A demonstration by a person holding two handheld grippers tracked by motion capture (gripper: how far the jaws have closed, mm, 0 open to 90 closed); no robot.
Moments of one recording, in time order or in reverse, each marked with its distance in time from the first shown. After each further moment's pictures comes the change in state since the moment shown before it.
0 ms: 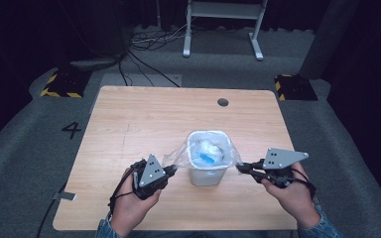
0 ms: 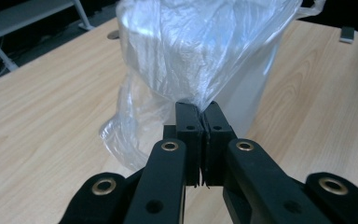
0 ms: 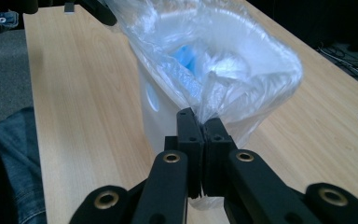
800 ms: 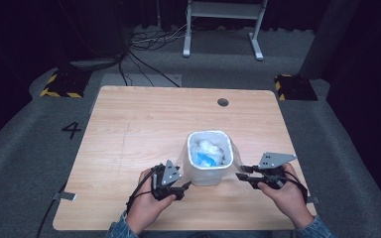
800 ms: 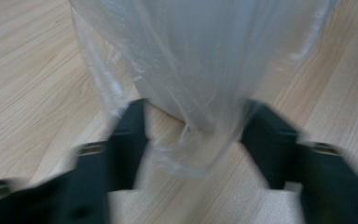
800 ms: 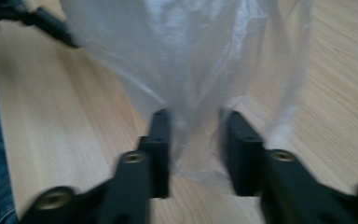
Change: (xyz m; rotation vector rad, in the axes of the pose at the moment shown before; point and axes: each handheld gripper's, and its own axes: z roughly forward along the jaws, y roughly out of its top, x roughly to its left) left arm -0.011 -0.033 0.060 0.144 -0.039 -0.017; right arm -0.015 -0.053 0.031 0.099 0.007 0.139
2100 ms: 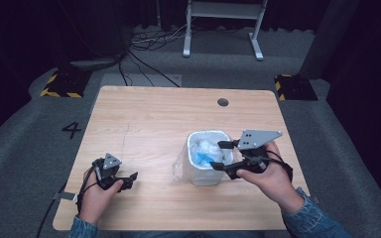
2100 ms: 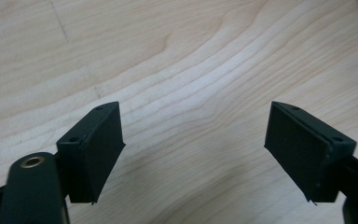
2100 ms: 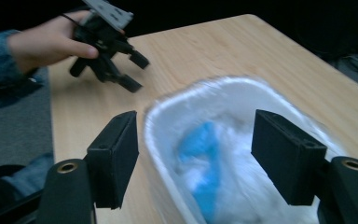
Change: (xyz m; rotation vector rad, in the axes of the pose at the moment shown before) left arm 0.108 -0.090 -0.054 0.123 0.217 -0.320; right arm 0.029 0.109 -0.004 -0.127 0.073 -0.086
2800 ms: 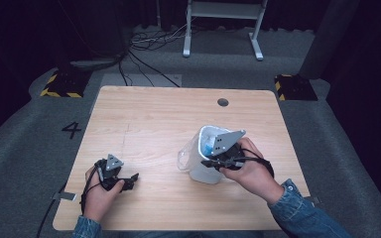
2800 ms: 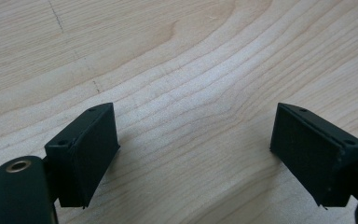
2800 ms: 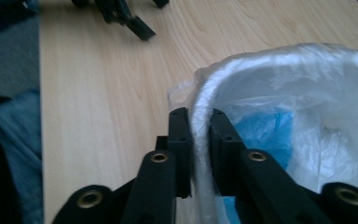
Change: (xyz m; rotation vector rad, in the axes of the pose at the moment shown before) left arm 0.010 -0.012 0.018 -0.001 0.014 0.020; right arm 0.005 0.009 0.052 0.262 0.077 -0.155
